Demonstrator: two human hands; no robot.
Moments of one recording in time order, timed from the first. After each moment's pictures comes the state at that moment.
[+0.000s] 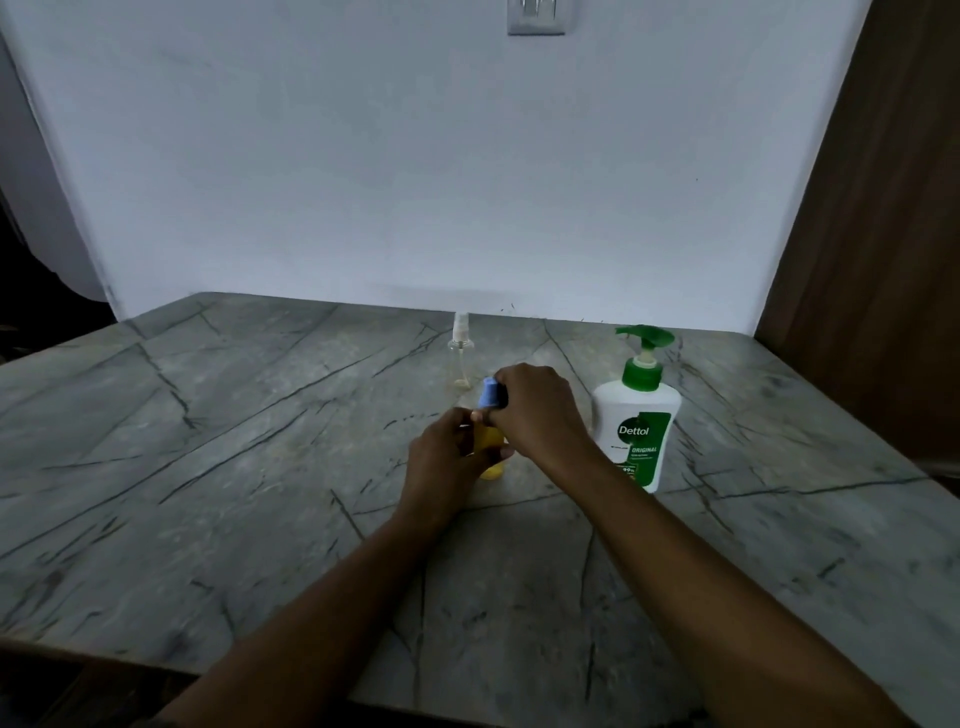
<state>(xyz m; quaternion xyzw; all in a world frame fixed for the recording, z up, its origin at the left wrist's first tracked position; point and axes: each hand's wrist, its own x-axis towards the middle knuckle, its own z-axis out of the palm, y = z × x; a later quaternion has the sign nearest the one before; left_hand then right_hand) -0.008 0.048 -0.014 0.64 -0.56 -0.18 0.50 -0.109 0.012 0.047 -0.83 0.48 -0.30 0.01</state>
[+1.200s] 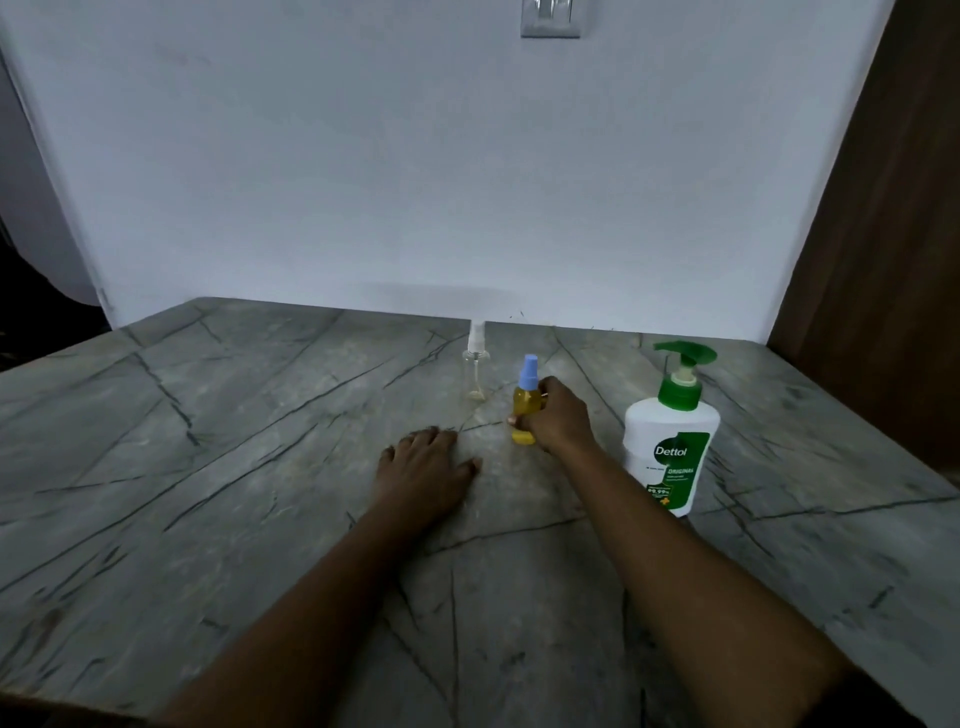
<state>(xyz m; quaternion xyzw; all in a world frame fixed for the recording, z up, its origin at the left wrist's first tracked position) 0.053 0.024 -0.020 0.76 -0.63 -0.06 0.15 -0.093 -0.060 0.009 -0.70 0.57 -0.35 0.27</state>
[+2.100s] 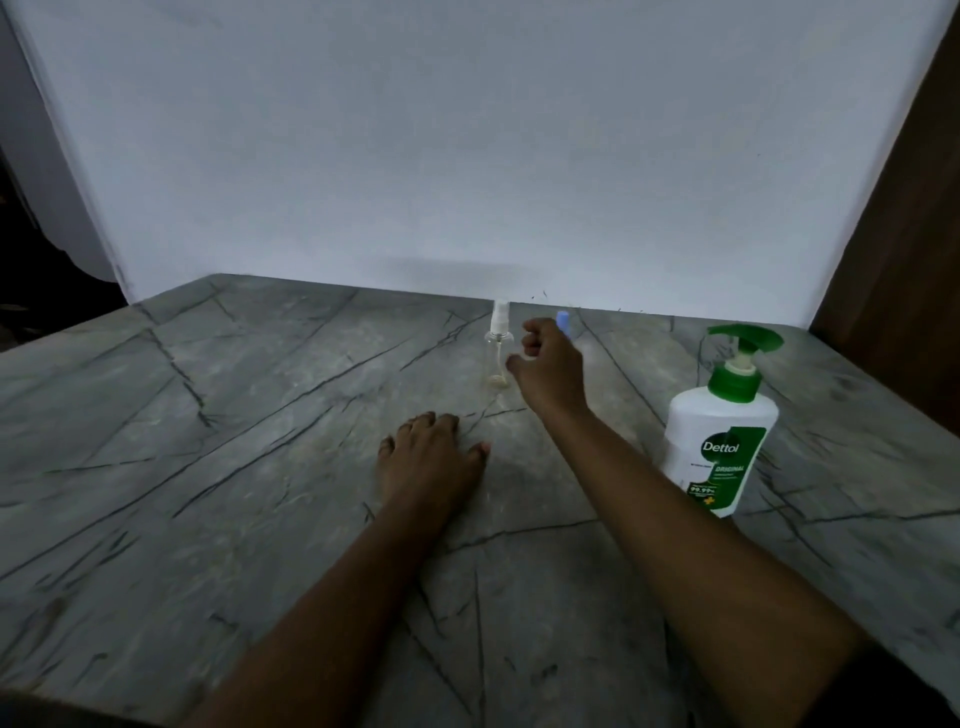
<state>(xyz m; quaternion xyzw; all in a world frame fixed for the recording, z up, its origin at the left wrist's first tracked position) 0.060 0.025 -0.026 0.79 -0.58 -0.03 0.20 -0.046 -0.077 0.021 -0.69 0.48 -0.49 0.24</state>
